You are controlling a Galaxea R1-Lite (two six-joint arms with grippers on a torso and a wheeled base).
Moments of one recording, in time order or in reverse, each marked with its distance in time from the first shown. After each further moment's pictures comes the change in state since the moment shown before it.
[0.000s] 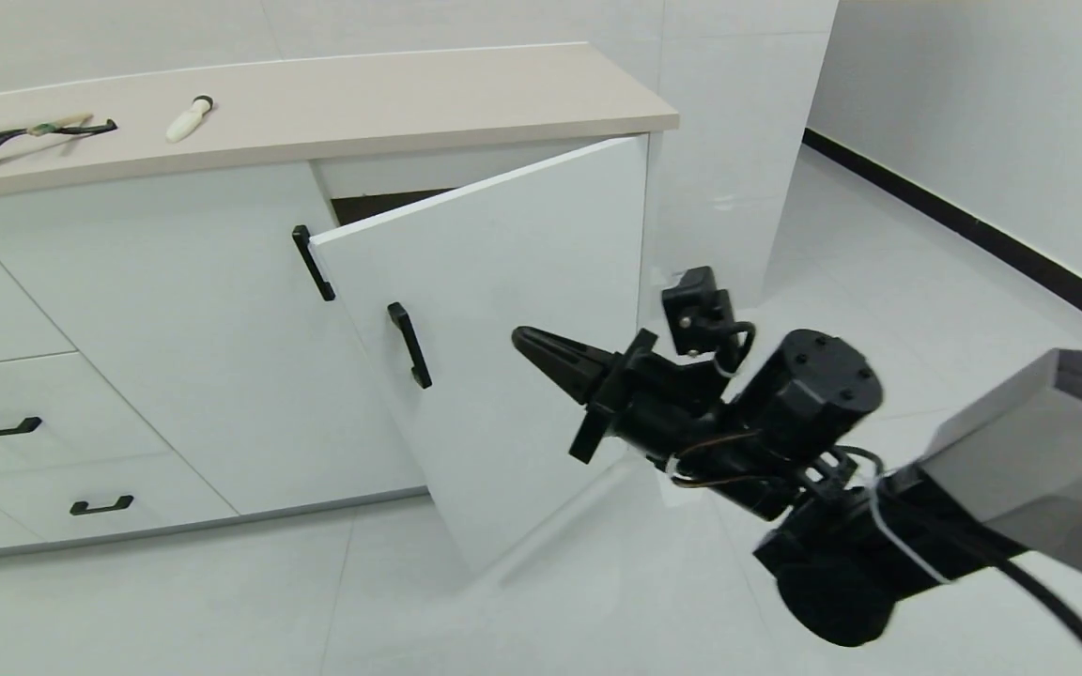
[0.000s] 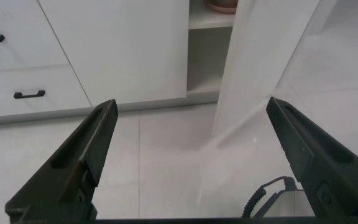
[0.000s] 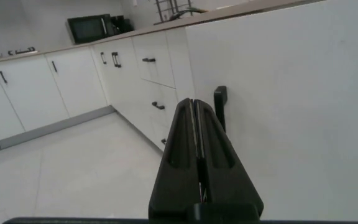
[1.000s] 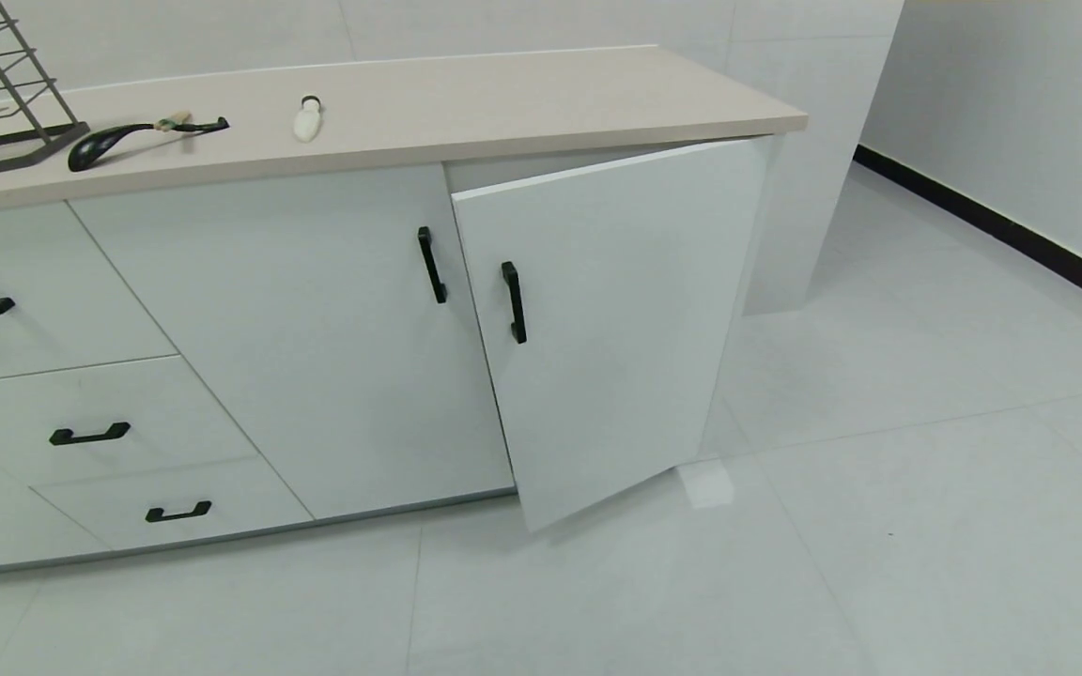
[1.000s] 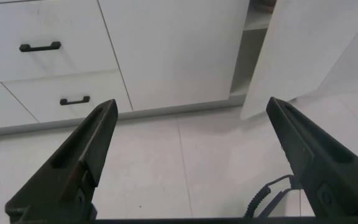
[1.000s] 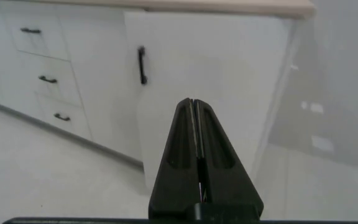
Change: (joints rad) left arm 0.001 0.000 0.000 0.001 -0.001 0.026; right arm -0.731 -1.259 0.962 0.431 0.144 -0.128
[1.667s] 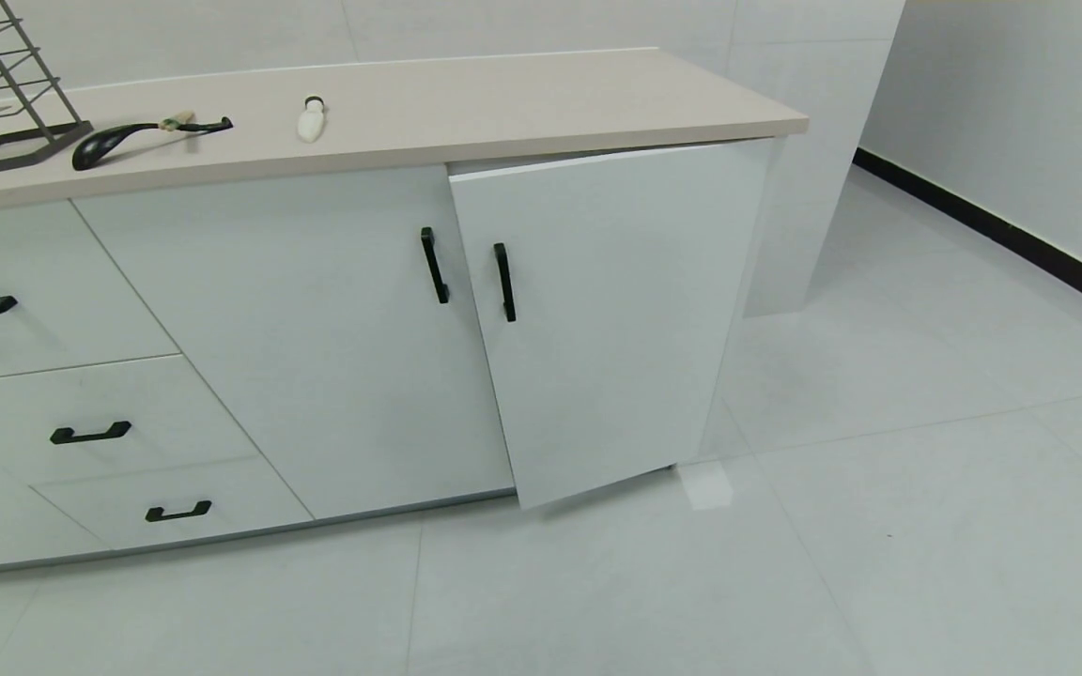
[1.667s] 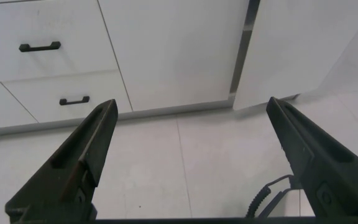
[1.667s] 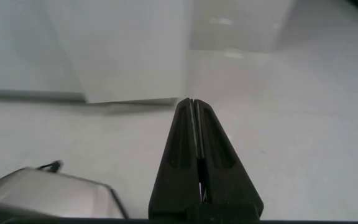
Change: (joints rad) left arm -0.001 0.000 0.000 0.000 0.001 -0.002; right arm -0.202 -0.735 0.008 1.037 -0.332 -0.107
